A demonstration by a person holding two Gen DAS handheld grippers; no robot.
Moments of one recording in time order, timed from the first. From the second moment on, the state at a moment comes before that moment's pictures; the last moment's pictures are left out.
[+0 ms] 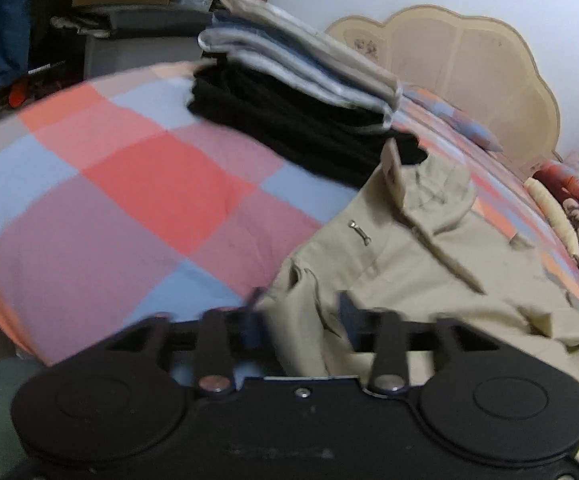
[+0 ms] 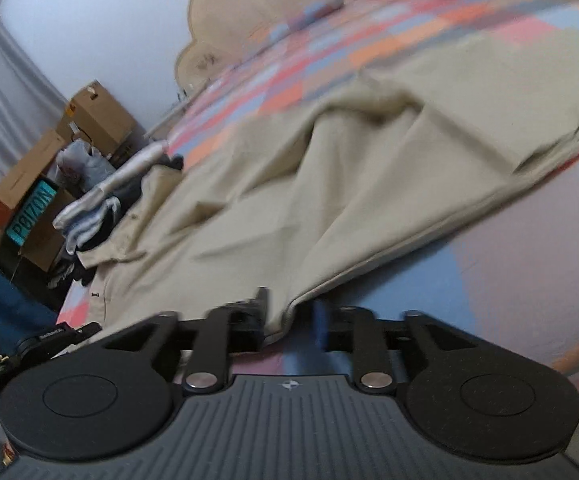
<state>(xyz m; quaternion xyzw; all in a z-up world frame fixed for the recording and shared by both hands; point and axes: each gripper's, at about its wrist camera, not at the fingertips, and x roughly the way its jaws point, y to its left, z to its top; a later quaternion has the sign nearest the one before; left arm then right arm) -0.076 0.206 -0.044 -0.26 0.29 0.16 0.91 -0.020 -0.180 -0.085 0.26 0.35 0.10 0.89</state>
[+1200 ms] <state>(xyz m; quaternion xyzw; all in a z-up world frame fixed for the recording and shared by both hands) -0.001 0.116 -0.022 -0.15 0.33 0.06 0.93 -0.003 -0.450 -0.108 0.24 0.29 -0.29 0.88</state>
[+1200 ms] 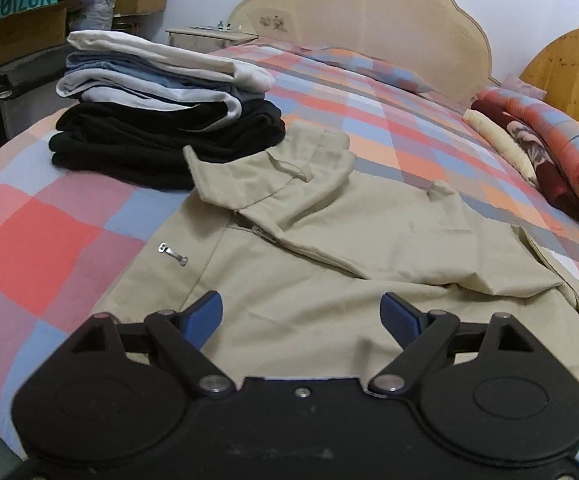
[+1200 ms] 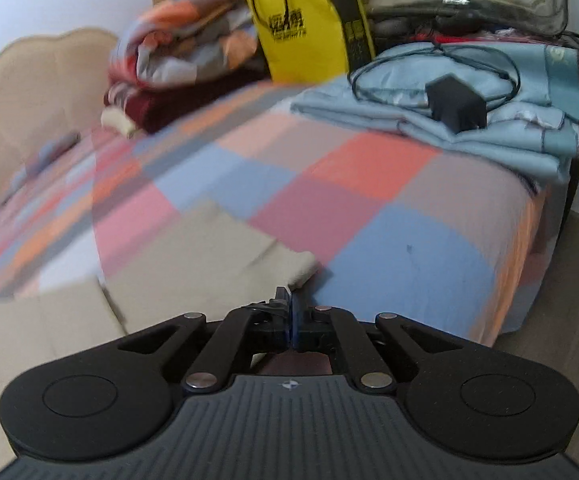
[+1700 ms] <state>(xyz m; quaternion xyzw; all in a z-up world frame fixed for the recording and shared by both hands) 0.064 0.127 0.019 -0.06 0.31 0.04 0.95 0.014 -0.271 -0.071 -0.04 0.29 -0.02 0.96</state>
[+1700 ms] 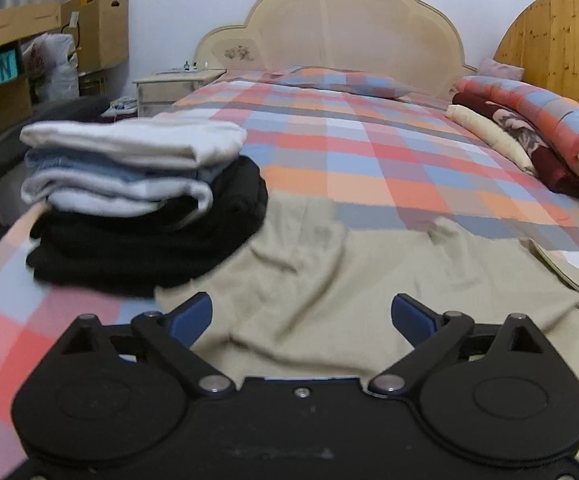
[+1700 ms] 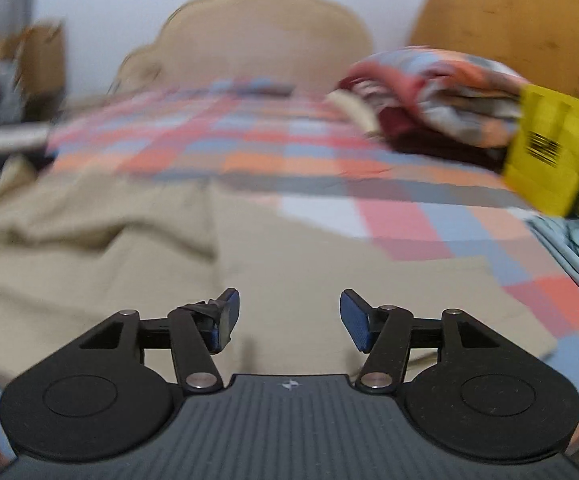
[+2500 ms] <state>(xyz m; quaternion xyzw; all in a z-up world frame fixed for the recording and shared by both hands) 0.213 0.139 -0.013 0.03 0.35 0.06 0.94 0.056 -0.242 -0.089 -0.16 0.38 0.02 0.91</state>
